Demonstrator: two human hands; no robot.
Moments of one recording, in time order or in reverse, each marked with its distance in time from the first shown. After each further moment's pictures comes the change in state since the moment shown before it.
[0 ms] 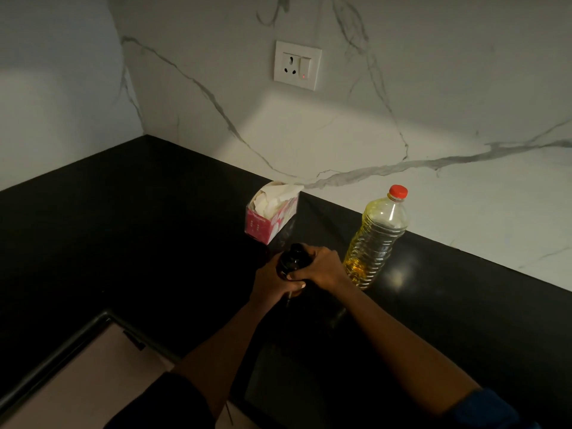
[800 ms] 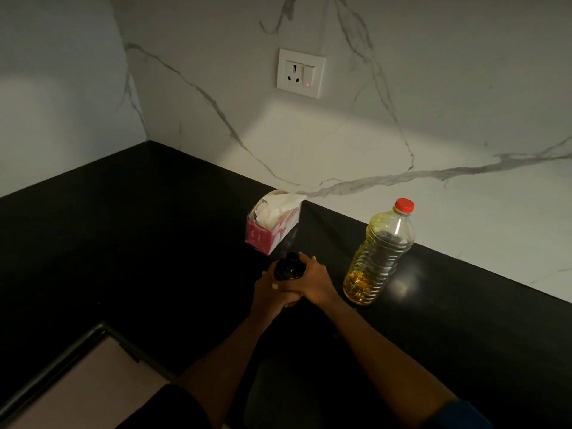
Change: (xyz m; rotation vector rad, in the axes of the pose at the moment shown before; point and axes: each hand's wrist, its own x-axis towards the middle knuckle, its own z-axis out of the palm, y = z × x) left_hand 0.006 -0.001 0.001 0.144 0.036 0.017; right_hand 0.017 0.001 0.022 0.142 0.003 0.037
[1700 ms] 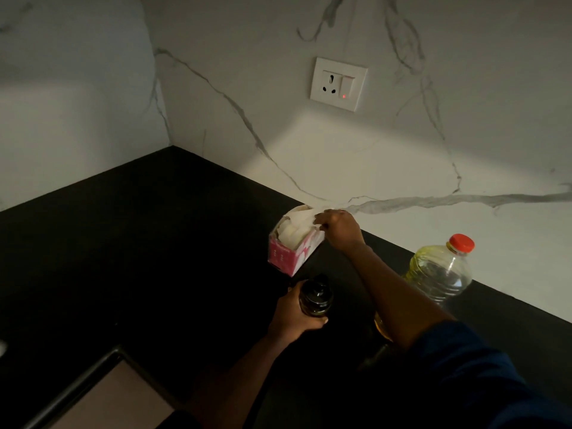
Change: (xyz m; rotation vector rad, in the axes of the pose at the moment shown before) left_hand 0.027 -0.026 -0.003 -0.393 -0.029 -0.035; right_hand 0.164 -0.015 -0.043 -0.686 0.186 -0.361
